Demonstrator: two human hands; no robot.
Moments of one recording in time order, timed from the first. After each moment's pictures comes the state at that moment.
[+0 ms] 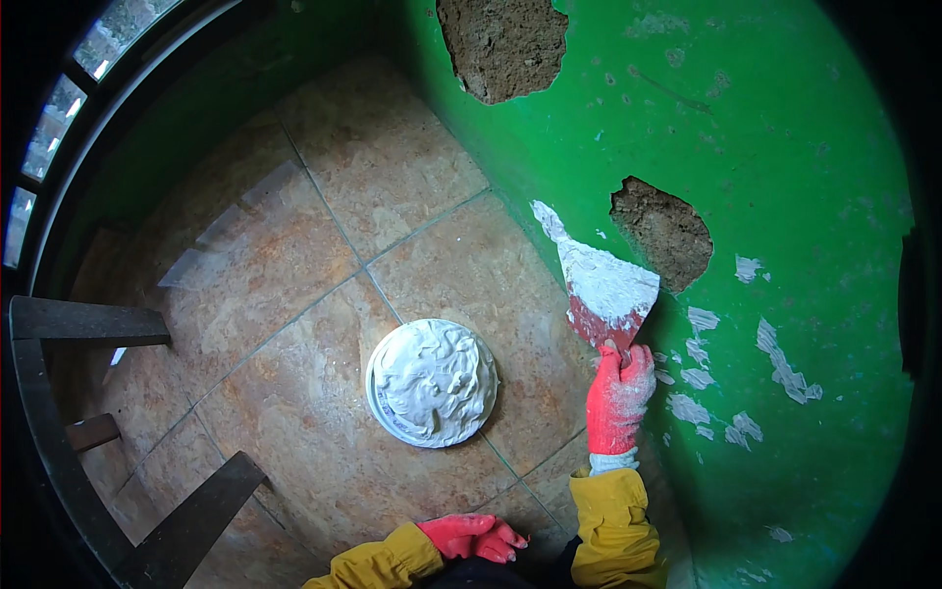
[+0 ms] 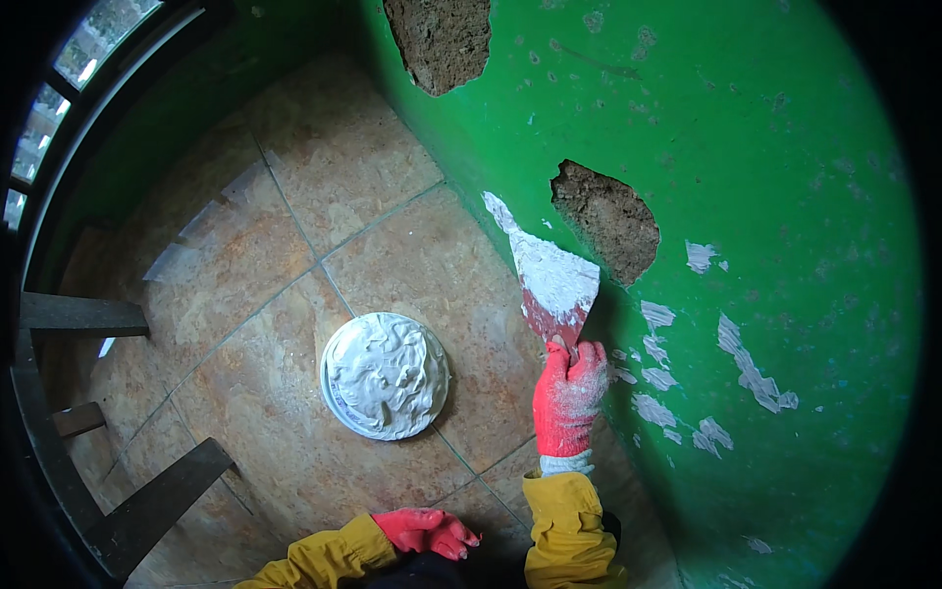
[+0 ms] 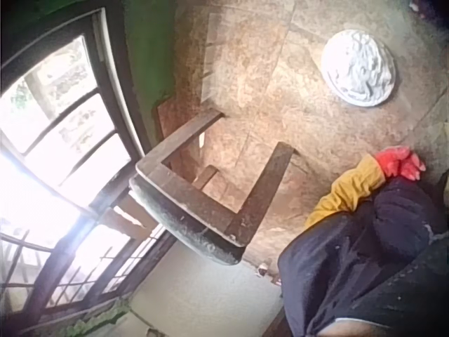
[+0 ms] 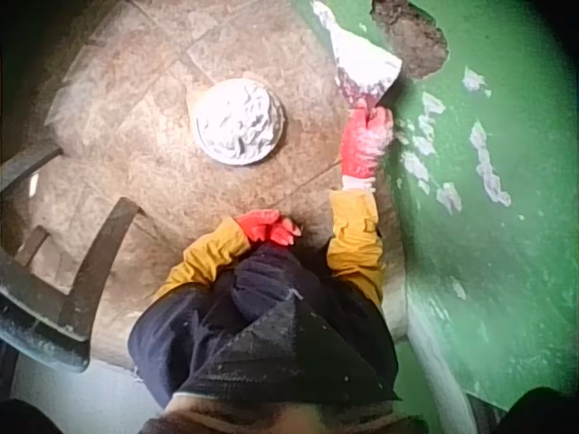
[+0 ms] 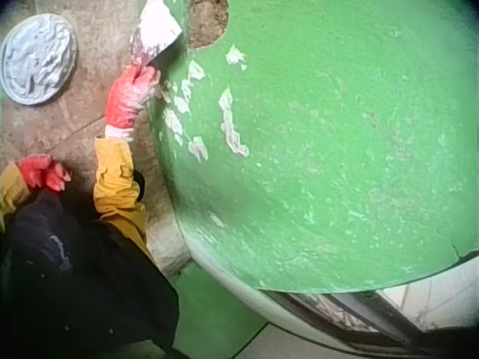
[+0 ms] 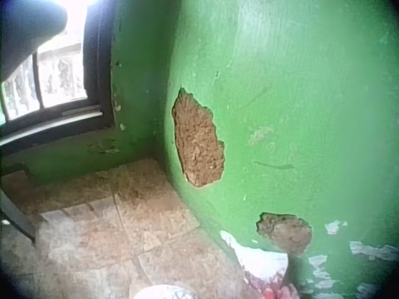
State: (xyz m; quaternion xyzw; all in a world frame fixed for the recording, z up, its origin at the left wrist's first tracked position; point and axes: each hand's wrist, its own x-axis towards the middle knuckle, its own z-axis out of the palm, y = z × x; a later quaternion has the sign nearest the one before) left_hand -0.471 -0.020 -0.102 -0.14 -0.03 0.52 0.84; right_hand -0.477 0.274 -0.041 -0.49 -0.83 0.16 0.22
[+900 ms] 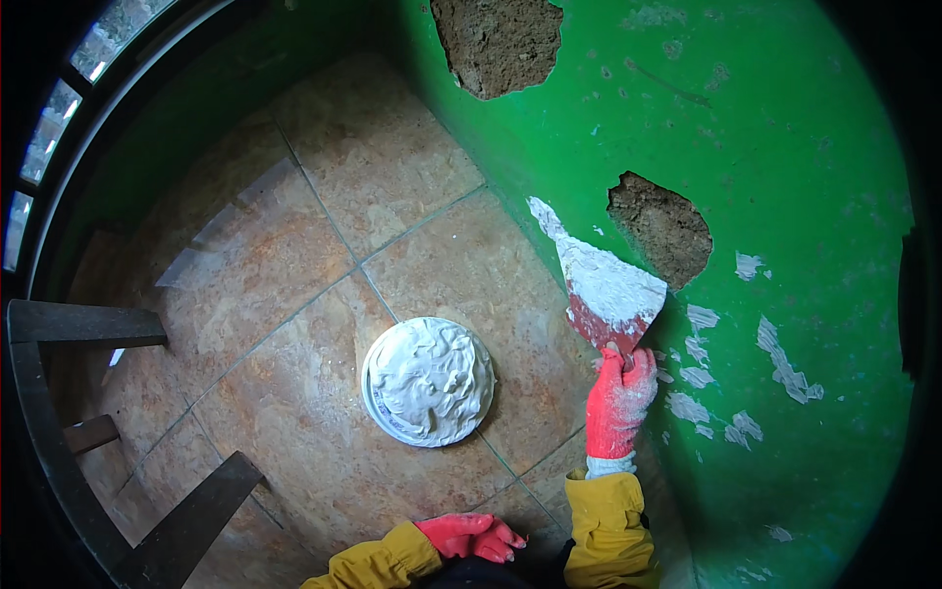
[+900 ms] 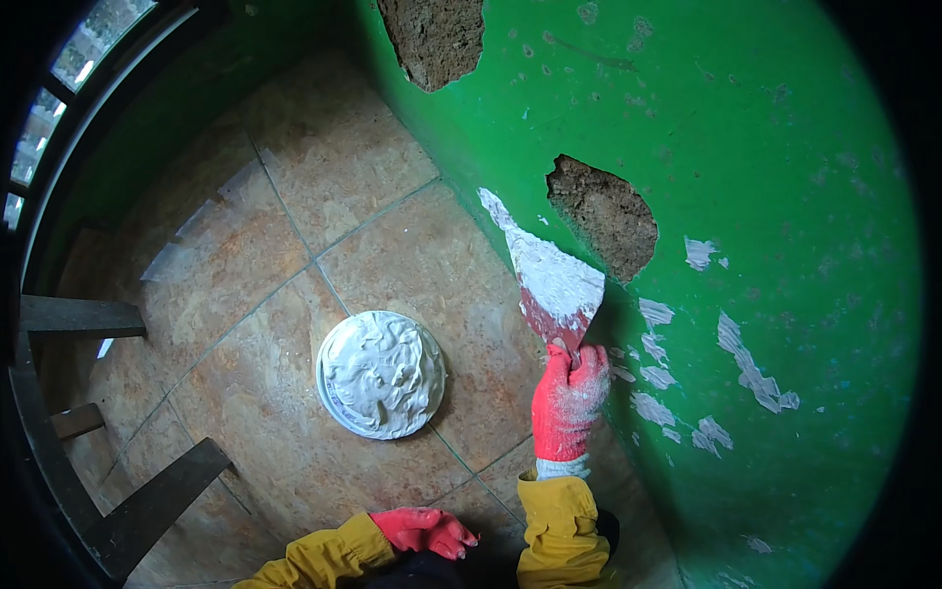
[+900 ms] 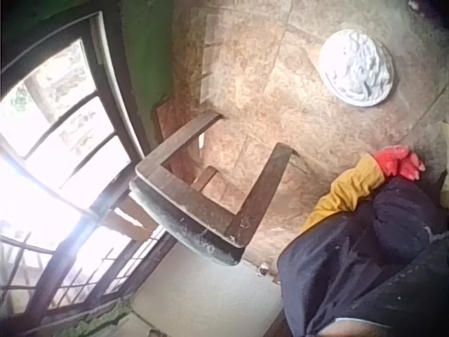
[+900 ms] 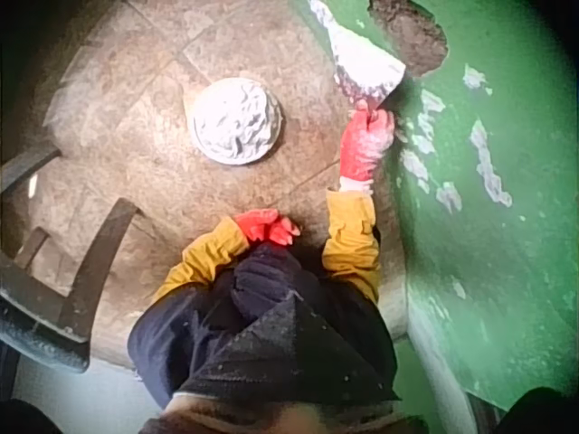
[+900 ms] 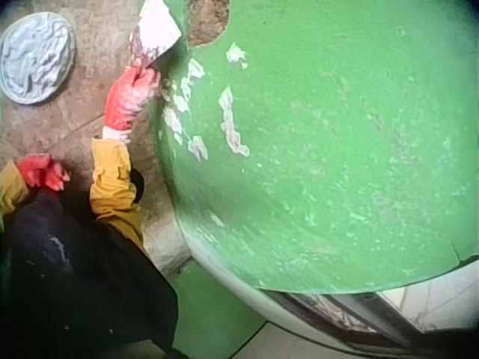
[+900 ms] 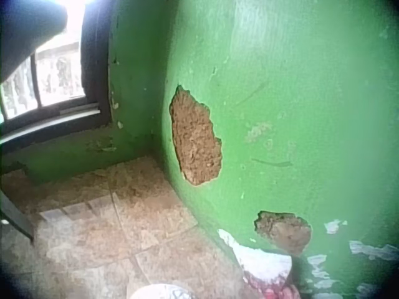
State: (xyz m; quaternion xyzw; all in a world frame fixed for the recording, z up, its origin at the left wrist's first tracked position) left_hand -0.465 -0.022 -0.108 -0.15 -0.04 0.51 0.85; right_hand -0.473 0.269 -0.032 -0.49 -0.81 0.19 0.25
